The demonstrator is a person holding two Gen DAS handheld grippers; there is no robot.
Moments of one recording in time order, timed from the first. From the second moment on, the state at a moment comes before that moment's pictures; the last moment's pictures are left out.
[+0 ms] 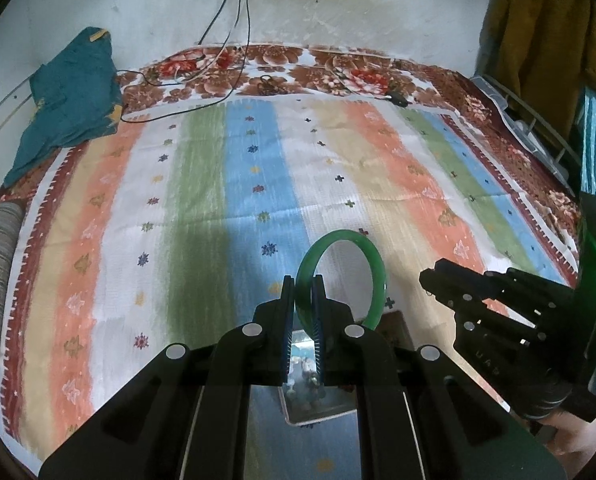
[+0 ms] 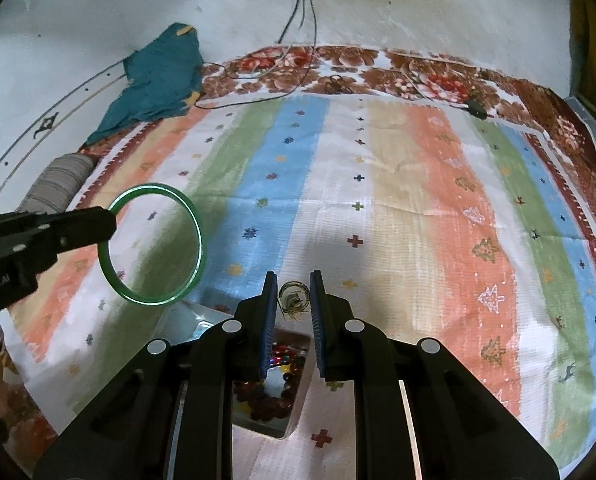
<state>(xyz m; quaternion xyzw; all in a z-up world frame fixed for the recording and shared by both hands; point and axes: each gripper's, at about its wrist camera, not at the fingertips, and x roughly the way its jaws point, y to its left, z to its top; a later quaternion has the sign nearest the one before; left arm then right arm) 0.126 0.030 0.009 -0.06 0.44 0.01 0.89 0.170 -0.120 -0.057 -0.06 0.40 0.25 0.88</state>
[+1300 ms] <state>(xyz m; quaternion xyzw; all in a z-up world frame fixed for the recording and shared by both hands) 0.077 0.028 -0.011 -0.06 0.49 0.03 0.87 0.130 -0.147 -0.064 -0.07 0.41 0.24 0.88</state>
